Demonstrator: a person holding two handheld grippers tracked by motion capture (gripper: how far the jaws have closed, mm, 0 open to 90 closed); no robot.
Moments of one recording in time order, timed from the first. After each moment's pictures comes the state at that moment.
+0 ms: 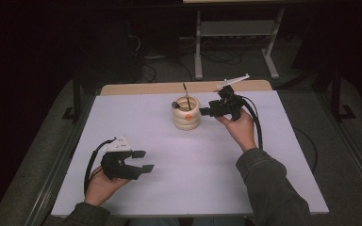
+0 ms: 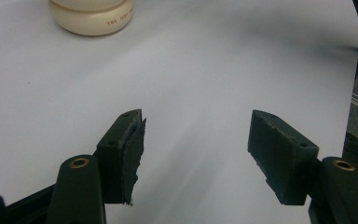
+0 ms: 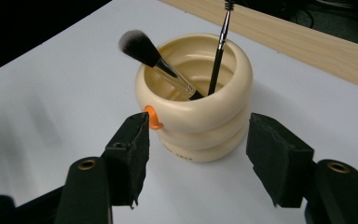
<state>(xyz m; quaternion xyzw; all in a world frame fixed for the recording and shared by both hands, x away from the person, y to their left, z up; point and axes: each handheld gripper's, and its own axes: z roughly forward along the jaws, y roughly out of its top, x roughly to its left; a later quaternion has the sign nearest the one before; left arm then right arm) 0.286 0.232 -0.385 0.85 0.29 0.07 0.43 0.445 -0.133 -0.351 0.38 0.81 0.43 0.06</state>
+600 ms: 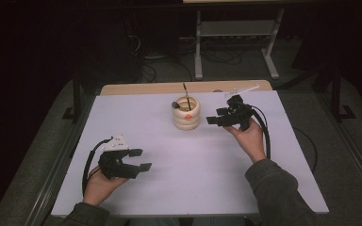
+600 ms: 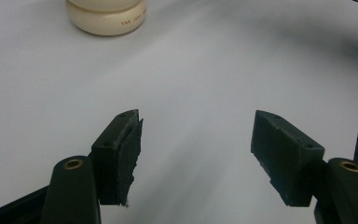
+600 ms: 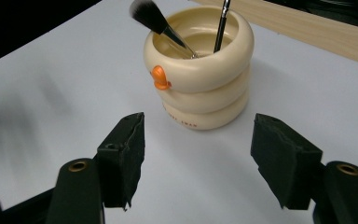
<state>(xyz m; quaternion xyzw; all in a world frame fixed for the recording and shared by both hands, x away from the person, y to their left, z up) 0.287 0.238 -0.386 0.84 0.30 0.08 0.44 0.417 -0.155 -0.361 0.38 0.81 0.44 0.06</state>
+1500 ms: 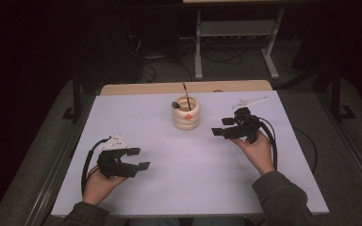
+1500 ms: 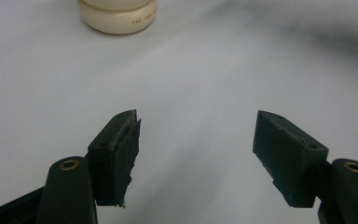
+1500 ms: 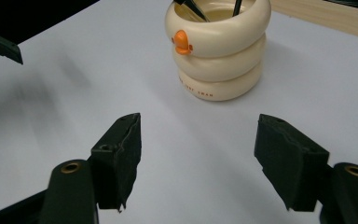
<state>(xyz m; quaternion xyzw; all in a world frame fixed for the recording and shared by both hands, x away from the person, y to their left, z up) 0.289 0.242 -0.388 0.84 0.31 0.08 0.44 0.382 -0.171 -0.372 0.37 0.81 0.45 0.05</state>
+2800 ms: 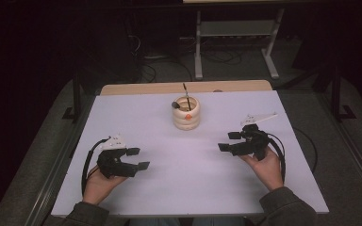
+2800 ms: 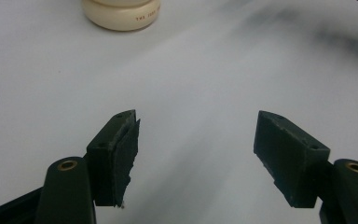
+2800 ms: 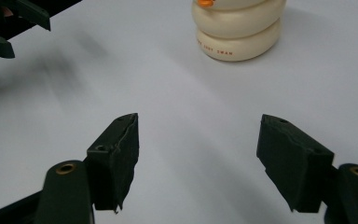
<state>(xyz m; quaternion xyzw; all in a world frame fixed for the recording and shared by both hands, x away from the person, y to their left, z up) 0.291 0.245 -0.392 0.84 0.31 0.08 0.44 0.341 -0.189 -0.390 0.36 0.81 0.45 0.04</state>
